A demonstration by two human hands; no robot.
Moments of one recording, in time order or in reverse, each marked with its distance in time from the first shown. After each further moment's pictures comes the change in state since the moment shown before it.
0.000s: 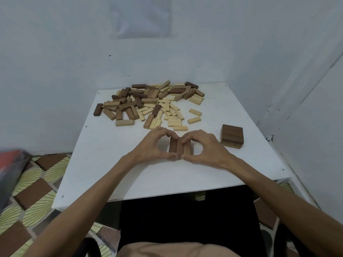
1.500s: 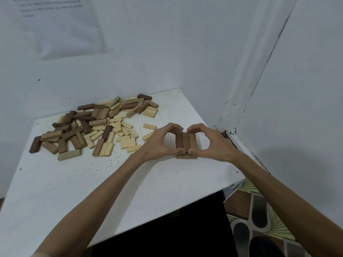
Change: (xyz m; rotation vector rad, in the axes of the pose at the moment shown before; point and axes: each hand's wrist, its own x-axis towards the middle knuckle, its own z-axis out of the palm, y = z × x) left_hand 0.145 0.065 0.094 -0.079 -0.119 0.088; right_hand -0.051 0.082 -0.126 -0.001 0.131 0.235
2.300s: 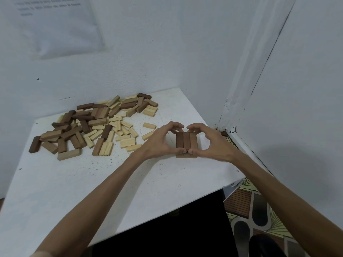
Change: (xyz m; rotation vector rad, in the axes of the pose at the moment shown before) left_hand 0.007 -0.009 0.004 0.013 -0.047 -0.031; right_hand -0.004 0.002 0.002 0.002 0.002 0.008
